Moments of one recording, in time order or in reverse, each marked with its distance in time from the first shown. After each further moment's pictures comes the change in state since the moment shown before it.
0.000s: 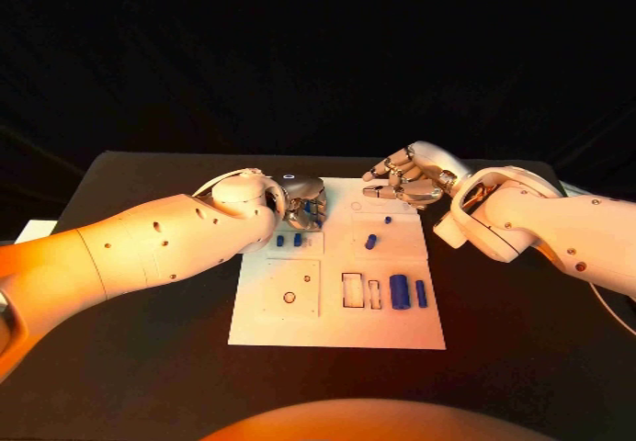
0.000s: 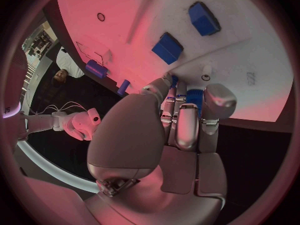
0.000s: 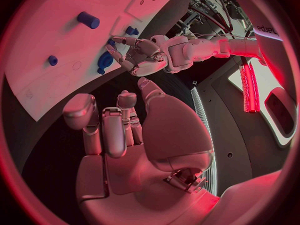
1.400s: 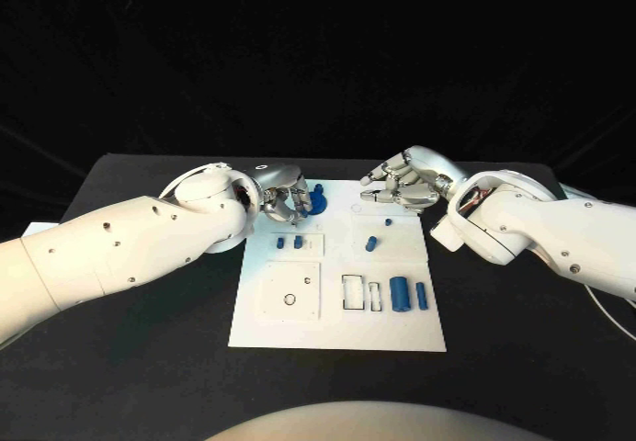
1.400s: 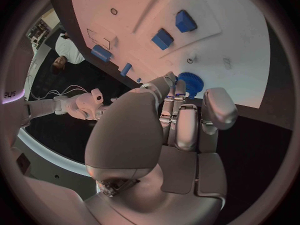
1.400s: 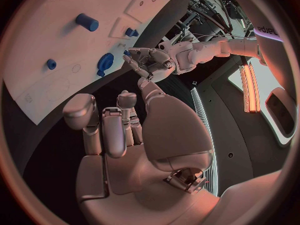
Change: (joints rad) left arm -0.011 -0.138 0.066 0.115 0.079 -0.060 0.006; left_hand 0.000 0.000 0.138 -0.080 -0.015 0.072 0.004 -0.024 0.000 0.081 -0.006 -0.055 0.009 0.000 -0.007 0.017 -0.004 -0.006 0.000 0.000 0.093 0.088; right arm -0.009 0.010 0.000 -0.011 0.000 0.006 0.000; right_hand 0.000 0.000 0.000 0.000 0.000 0.000 0.000 0.000 0.000 0.001 0.001 0.000 0.000 0.000 0.000 0.000 0.000 0.000 0.000 0.000 0.000 0.000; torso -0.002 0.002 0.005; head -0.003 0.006
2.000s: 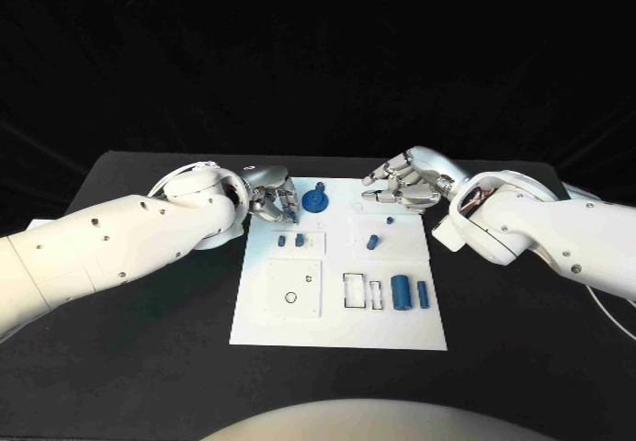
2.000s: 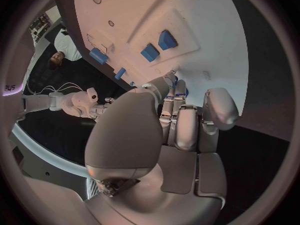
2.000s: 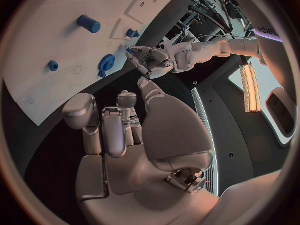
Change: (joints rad) left arm -0.001 -0.023 -0.002 -0.023 0.042 0.051 -0.017; left_hand -0.008 0.000 0.002 -0.003 0.000 0.003 0.003 -0.006 -0.001 0.004 0.004 -0.003 0.000 0.000 0.000 0.000 -0.004 -0.010 0.000 0.000 0.004 0.002; right arm -0.004 0.000 0.000 -0.004 0.001 0.001 0.000; right_hand 0.000 0.000 0.000 0.000 0.000 0.000 0.000 0.004 0.000 0.000 0.000 0.000 0.000 0.000 0.000 -0.004 0.000 0.000 0.000 0.000 0.000 -0.004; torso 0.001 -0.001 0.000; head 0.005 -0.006
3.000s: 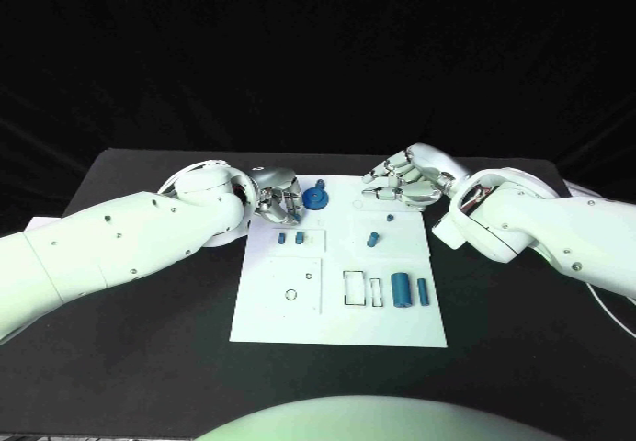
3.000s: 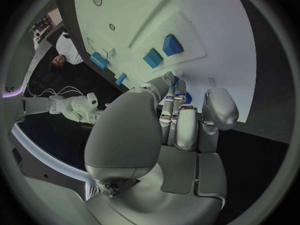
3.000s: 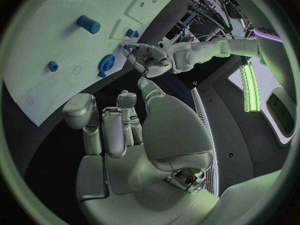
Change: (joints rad) left arm -0.002 0.032 -0.004 -0.020 -0.019 0.042 -0.006; left_hand -0.004 -0.004 0.005 -0.005 0.000 0.000 0.000 0.000 0.000 0.003 -0.003 -0.007 0.000 0.000 0.000 0.000 -0.004 0.000 0.000 0.000 0.000 0.000; right arm 0.000 0.001 0.000 0.001 0.000 0.000 0.001; right_hand 0.000 0.000 0.000 0.000 0.000 0.000 0.000 0.000 0.000 0.000 0.000 0.000 -0.001 0.000 0.000 0.000 0.000 0.000 0.000 0.000 -0.004 -0.001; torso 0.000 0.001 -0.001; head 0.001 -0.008
